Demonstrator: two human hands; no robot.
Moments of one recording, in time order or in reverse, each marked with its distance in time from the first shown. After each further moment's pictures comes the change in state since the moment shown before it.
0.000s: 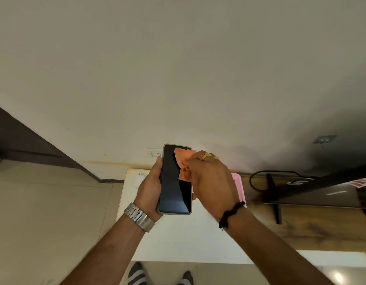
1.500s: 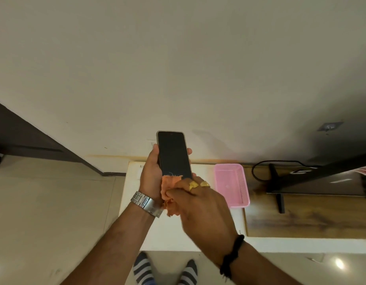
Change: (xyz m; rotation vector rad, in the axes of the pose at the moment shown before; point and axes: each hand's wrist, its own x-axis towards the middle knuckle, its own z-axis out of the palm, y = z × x) left_hand 0.020 -0.004 -0.002 -0.137 -0.150 0.063; right_hand -0.068 -0.028 0.043 0.087 0.207 -0.244
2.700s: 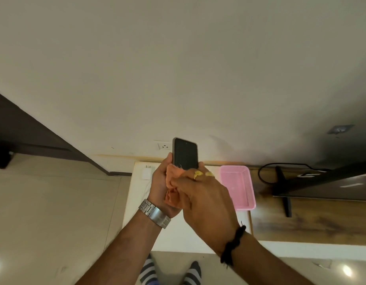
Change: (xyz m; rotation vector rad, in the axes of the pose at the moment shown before) left_hand -0.016 -0.009 -0.001 -0.086 0.022 -0.152; right_hand 0.034 -0.005 -0.008 0.045 -0.329 0.225
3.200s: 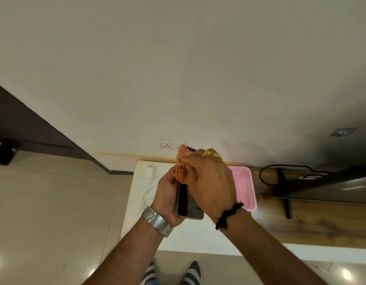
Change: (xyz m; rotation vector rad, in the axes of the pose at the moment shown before) left_hand -0.012 -0.015 -0.008 0.077 -0.008 -0.020; right_hand 0.032 0.005 -0.009 -0.064 0.298 0.058
